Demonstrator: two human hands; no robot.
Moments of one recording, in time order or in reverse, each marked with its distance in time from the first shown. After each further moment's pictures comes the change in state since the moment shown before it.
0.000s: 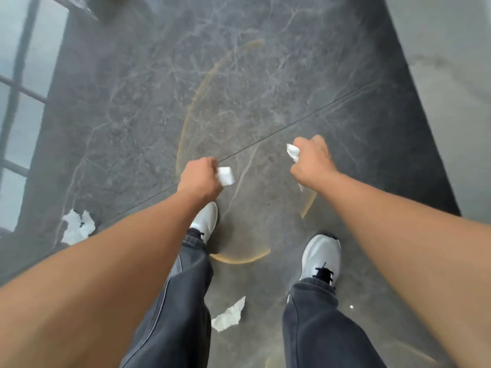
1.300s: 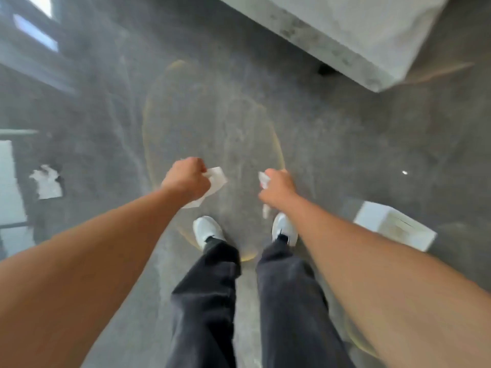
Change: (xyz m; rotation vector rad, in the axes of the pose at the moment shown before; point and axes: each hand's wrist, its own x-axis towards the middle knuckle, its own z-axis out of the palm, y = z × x) left_hand -0.587 -0.009 0.215 0.419 -0.142 0.424; right_hand -0.680 0.232 0.232 0.509 0.129 0.429
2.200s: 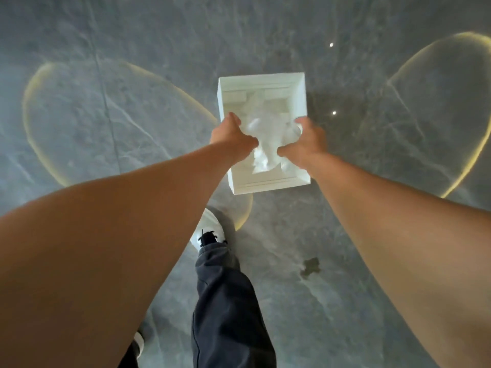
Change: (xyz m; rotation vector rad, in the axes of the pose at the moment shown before) left_hand -0.050 0.381 0.533 -0.047 -0.346 0.261; right_hand -0.047 0.600 0.034 0.665 0.368 0.624
